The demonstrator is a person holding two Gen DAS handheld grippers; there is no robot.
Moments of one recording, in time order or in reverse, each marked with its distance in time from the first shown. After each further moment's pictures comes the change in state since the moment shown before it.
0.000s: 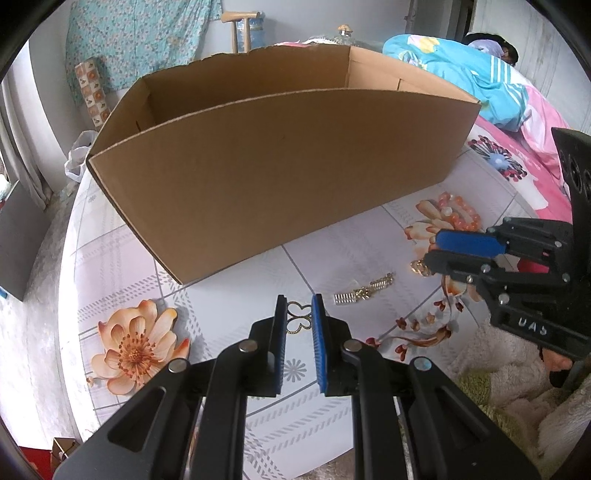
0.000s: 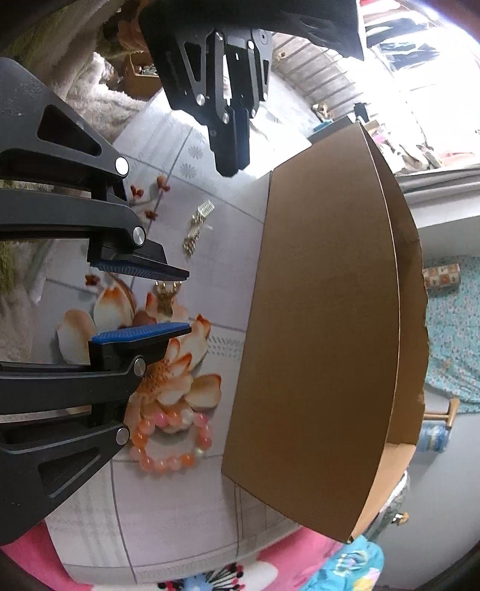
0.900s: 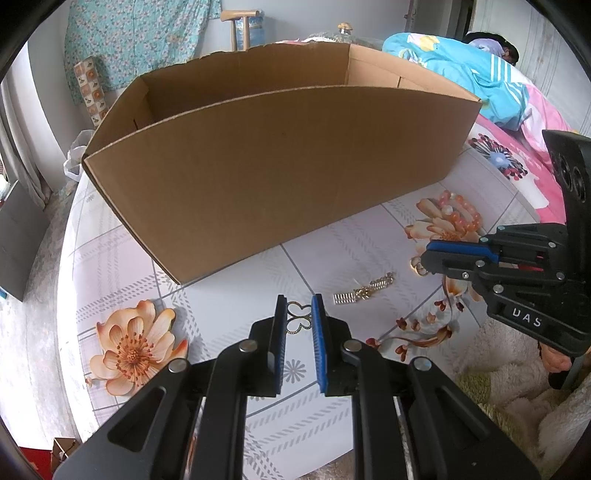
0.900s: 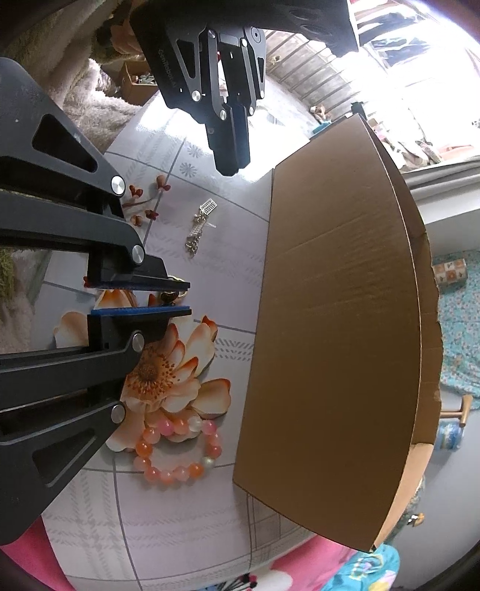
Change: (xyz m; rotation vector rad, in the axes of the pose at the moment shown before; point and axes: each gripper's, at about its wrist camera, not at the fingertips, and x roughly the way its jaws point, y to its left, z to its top) left arm 0.003 0.003 0.001 0.008 0.007 -0.004; right arm 0.009 -0.007 0.000 0.034 0.031 0.039
